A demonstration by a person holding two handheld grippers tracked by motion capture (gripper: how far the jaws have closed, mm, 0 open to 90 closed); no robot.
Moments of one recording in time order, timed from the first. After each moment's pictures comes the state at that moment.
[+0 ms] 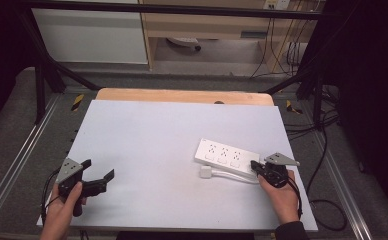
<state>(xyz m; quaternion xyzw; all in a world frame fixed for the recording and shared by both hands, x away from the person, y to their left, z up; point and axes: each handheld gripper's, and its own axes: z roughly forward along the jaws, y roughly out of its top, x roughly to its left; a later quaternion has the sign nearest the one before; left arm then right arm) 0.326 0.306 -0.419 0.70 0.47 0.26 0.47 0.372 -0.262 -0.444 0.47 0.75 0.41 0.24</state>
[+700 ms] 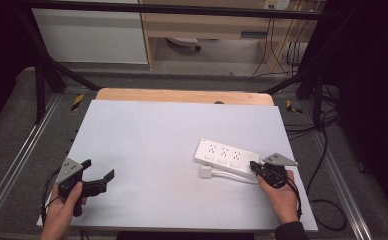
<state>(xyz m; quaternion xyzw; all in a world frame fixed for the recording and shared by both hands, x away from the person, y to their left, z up) 0.326 0.306 -0.418 0.70 0.47 0.26 0.47 0.371 -0.260 -0.444 0.47 0.75 0.40 0.24</state>
